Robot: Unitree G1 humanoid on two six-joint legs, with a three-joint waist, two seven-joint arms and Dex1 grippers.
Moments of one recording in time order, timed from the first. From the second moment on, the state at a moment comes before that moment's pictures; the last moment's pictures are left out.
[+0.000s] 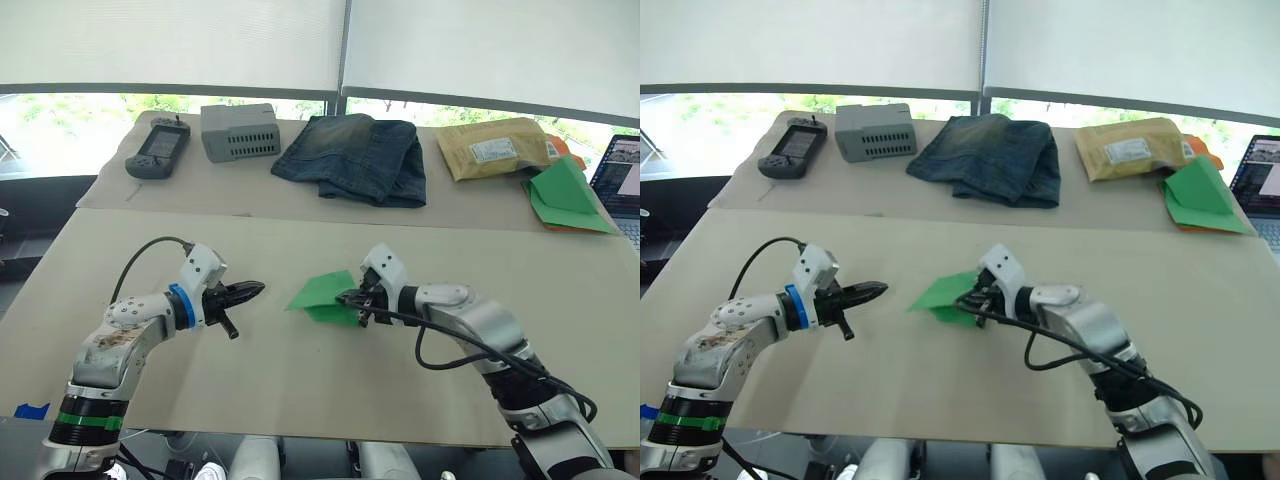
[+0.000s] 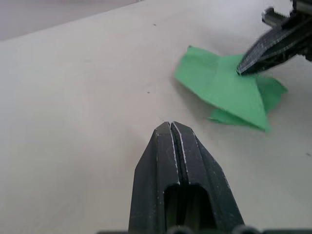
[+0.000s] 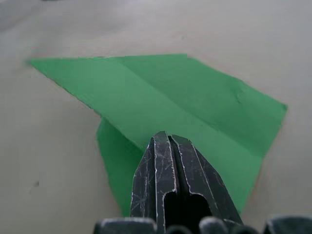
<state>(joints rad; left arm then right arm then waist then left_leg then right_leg) -0.21 0.64 0.06 -0.16 -0.43 0.56 -0.87 -0.46 -0.49 0.33 -0.19 0.38 0.84 0.68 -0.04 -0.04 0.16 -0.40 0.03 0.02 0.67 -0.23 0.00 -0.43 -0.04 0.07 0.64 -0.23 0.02</state>
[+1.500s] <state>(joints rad) -0.21 0.67 -0.02 -0.26 -0.53 0.70 -0.95 -0.63 -0.46 0.33 -0.07 0.31 0.88 0.68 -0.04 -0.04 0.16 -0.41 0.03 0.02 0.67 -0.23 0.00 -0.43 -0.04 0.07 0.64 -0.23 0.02</state>
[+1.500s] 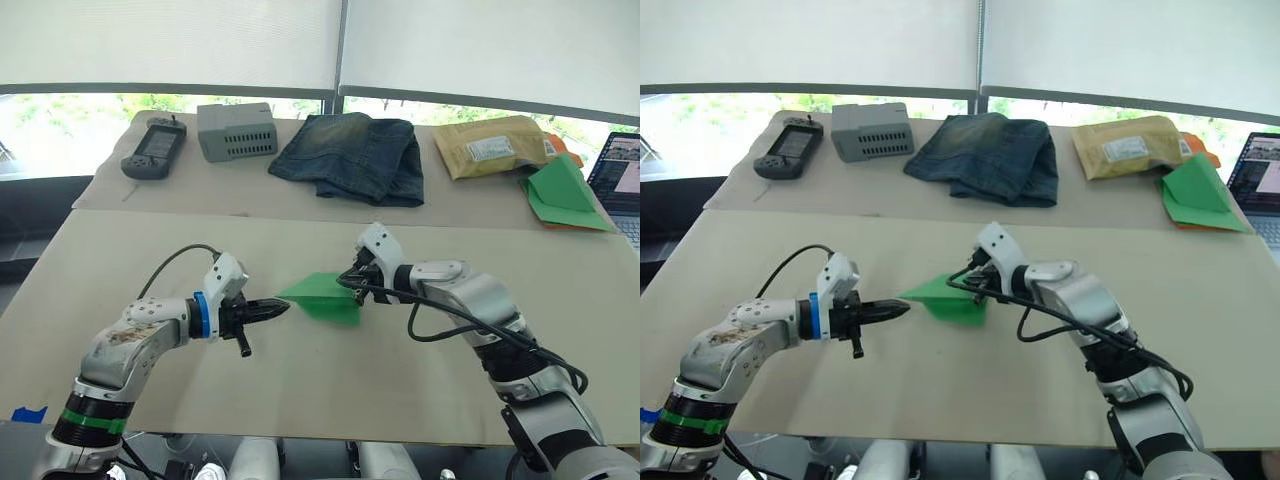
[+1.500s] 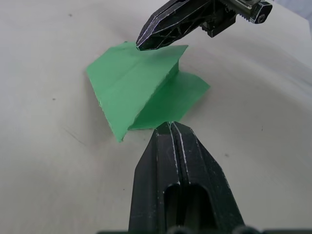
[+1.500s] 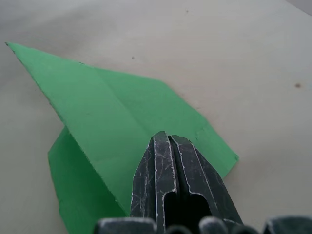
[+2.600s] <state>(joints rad) -0.28 0.56 -0.14 -0.17 -0.46 0.68 -0.89 -0.43 -0.43 0.34 -0.26 0.30 0.92 0.61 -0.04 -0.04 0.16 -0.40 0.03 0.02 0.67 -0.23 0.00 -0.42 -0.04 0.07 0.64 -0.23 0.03</state>
